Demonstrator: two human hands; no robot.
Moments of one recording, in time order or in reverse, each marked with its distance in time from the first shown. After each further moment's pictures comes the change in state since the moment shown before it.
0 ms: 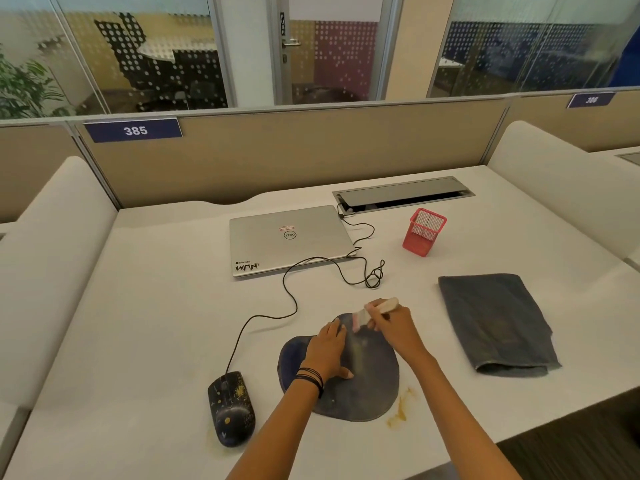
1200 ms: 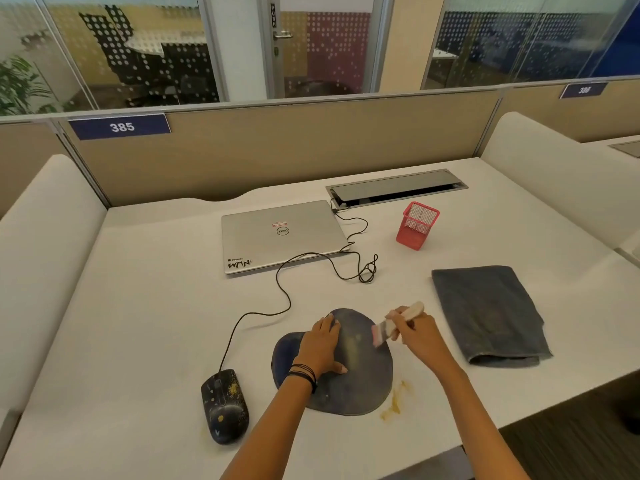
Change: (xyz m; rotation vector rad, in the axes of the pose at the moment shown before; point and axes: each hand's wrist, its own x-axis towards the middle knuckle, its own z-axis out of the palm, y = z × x) left_hand 0.003 -0.002 0.001 0.008 -0.020 -0.004; right_hand -0.027 0.024 -0.041 -0.074 -0.001 0.102
